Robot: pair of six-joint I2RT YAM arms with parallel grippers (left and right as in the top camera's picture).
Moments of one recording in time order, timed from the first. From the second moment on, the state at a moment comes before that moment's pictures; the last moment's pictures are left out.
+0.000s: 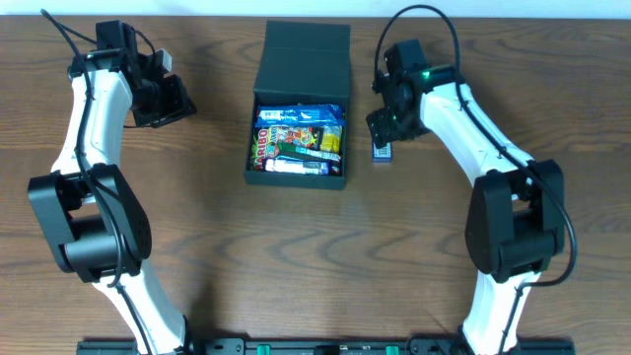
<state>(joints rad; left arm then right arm) 0.17 2.05 1.72 -1.00 0.36 -0.12 0.27 2.07 1.61 -0.89 0.01 -0.04</state>
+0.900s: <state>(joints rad) 0.17 2.05 1.72 -1.00 0.36 -0.12 0.27 2.11 1.48 -0.72 -0.06 -0.04</state>
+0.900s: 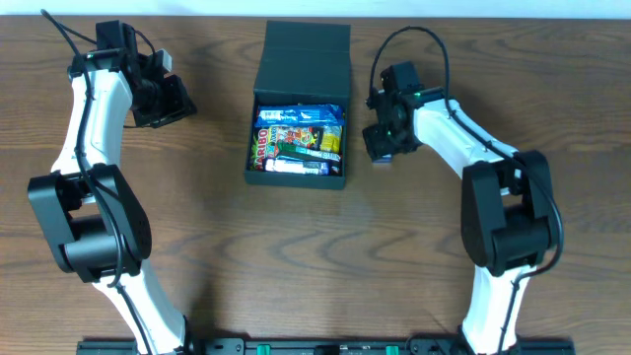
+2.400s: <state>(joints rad) 0.17 2.05 1.72 -1.00 0.36 -0.12 0.46 2.13 1.96 -1.10 -0.28 0.50</state>
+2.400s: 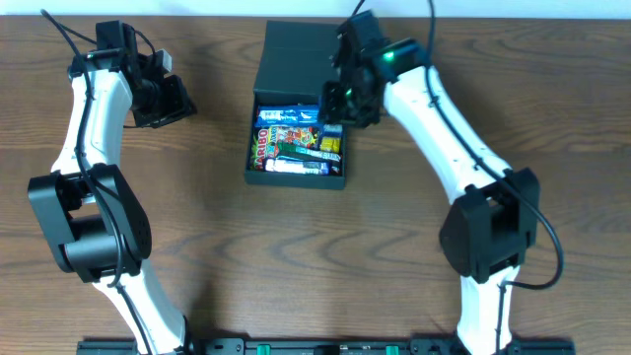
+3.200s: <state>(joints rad) 0.17 2.05 1.72 -1.00 0.36 -0.12 0.54 2.13 1.87 -1.09 -0.02 0.66</state>
